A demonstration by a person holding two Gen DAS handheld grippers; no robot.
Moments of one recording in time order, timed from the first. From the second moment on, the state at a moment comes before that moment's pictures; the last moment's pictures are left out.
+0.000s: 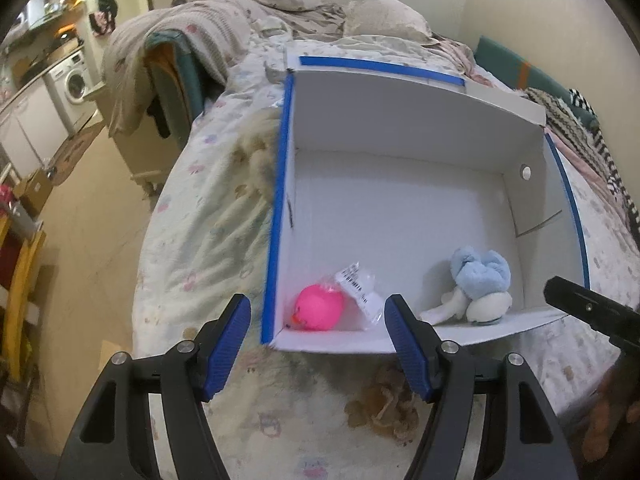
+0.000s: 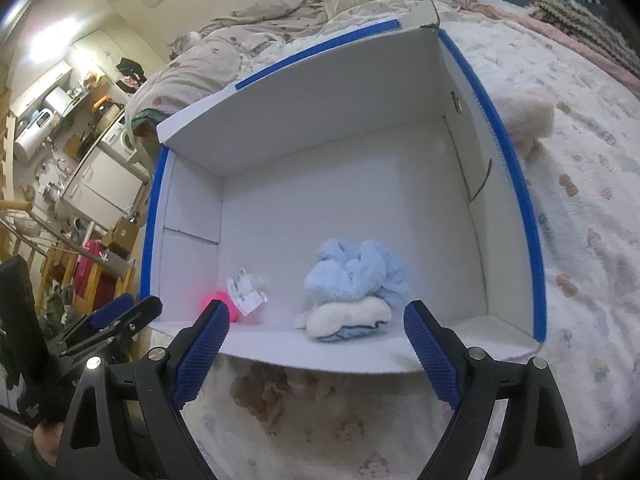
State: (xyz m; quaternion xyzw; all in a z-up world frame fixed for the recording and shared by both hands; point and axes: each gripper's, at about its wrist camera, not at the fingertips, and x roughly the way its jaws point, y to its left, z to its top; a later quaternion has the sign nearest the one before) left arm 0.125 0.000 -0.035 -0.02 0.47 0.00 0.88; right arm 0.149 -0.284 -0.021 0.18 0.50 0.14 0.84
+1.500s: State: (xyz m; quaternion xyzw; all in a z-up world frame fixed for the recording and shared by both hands) left arm 0.107 0.006 -0.089 -0.06 0.57 0.01 0.82; right arm 0.100 -0.299 -0.067 0.19 0.57 0.06 0.79
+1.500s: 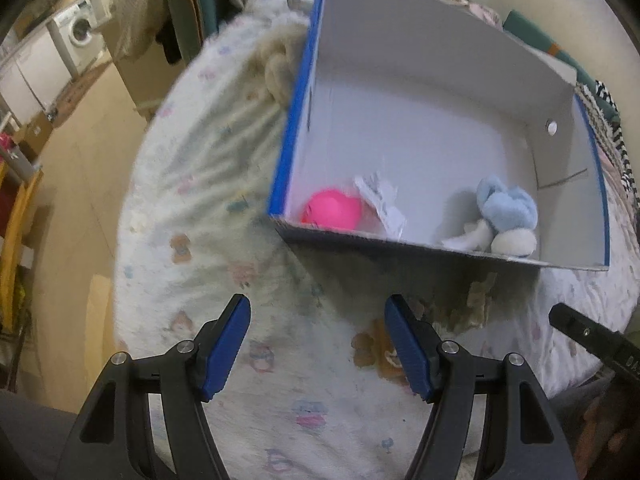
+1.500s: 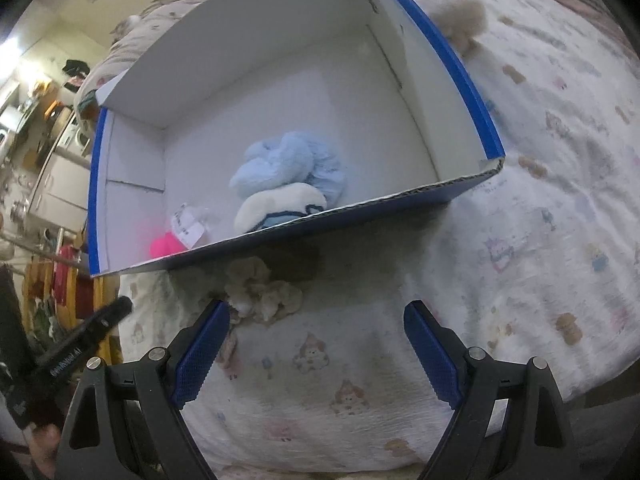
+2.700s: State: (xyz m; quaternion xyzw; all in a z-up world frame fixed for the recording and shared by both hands) left arm 0.086 0.041 -0.056 -0.10 0.53 -0.02 0.84; right arm 0.115 -0.312 -0.093 0.30 0.59 0.09 0.74
